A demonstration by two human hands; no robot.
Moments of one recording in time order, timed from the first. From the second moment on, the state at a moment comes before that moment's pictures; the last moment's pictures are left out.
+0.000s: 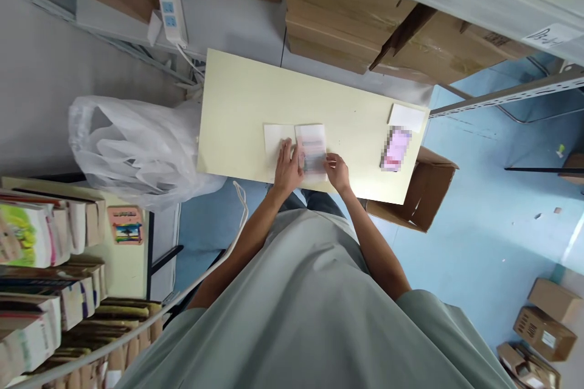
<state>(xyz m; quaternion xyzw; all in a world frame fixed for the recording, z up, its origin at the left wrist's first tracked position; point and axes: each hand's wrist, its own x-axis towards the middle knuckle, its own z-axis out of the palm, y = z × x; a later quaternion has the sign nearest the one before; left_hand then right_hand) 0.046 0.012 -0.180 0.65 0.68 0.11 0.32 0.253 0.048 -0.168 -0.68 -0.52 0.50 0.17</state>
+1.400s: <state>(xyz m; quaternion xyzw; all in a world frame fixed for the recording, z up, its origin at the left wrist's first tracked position) 0.046 0.004 -0.186 0.63 0.69 0.15 0.32 0.174 0.044 -0.137 -0.58 -0.73 0.34 -0.10</state>
